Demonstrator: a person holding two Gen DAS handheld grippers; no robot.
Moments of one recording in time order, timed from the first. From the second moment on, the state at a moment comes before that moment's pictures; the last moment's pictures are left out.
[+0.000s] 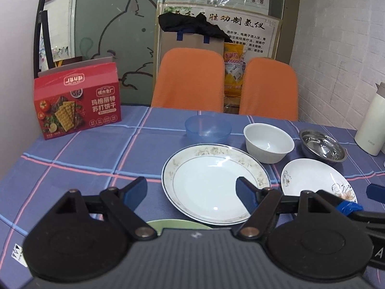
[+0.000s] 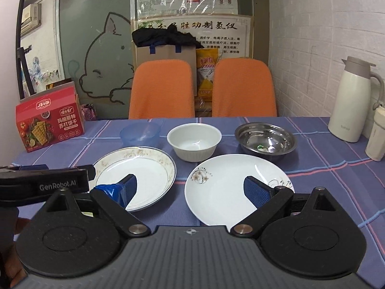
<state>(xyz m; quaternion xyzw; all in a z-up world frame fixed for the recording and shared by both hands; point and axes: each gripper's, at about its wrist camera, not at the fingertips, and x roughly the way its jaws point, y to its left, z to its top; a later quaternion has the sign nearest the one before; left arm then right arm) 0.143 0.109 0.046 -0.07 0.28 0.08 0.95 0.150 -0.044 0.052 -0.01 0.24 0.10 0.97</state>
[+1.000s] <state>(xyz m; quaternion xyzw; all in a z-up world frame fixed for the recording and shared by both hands) 0.214 0.171 0.020 -0.05 0.36 0.07 0.93 0.236 -0.014 0.014 -0.06 0.30 0.20 0.93</state>
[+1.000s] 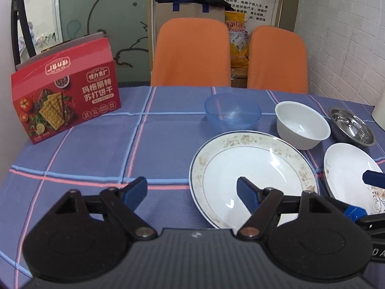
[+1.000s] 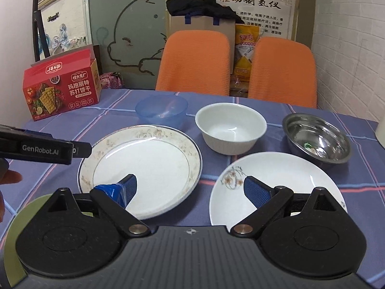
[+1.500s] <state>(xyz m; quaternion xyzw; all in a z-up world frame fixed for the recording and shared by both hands) 0.242 0.211 -0.002 -0.08 0.38 0.08 0.92 0.302 0.024 -0.023 -0.07 0.38 0.25 0.89</state>
